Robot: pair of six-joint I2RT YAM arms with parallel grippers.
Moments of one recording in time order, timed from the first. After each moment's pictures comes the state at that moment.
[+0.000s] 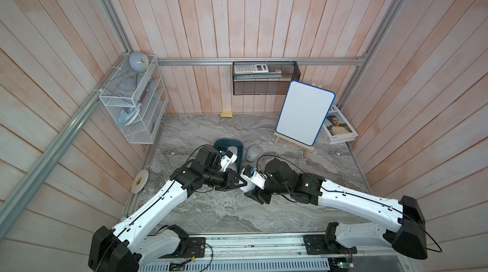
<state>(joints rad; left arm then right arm) -0.56 1.11 0.88 -0.57 0.81 -0.68 1.08 1.24 0.96 -0.42 -0.16 -0.08</state>
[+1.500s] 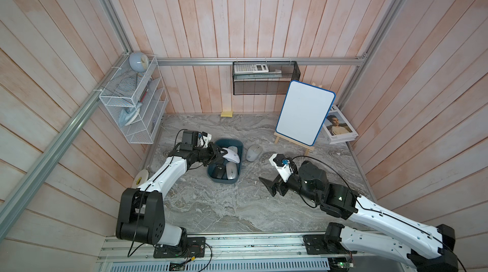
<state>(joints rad) -0.15 1.49 0.97 -0.29 0.78 -0.76 1.03 0.89 0.80 -0.28 0.16 0.01</state>
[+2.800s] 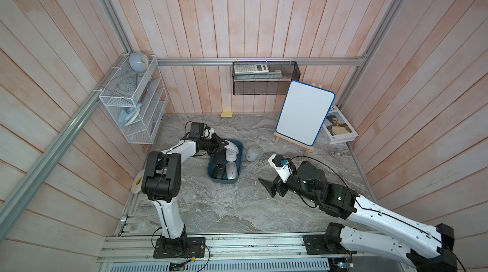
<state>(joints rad) -0.12 1.92 1.24 -0.19 0.77 -0.75 1.03 0.90 0.80 -0.29 0.15 0.01</state>
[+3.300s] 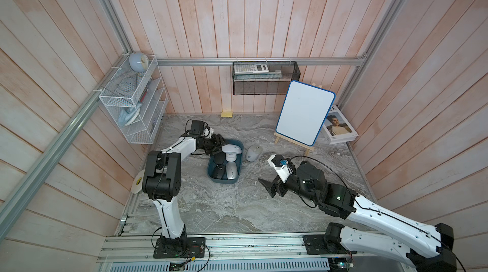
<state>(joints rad) -0.12 1.93 1.32 -0.40 0.68 -0.62 1.03 0.90 0.80 -0.29 0.15 0.01</state>
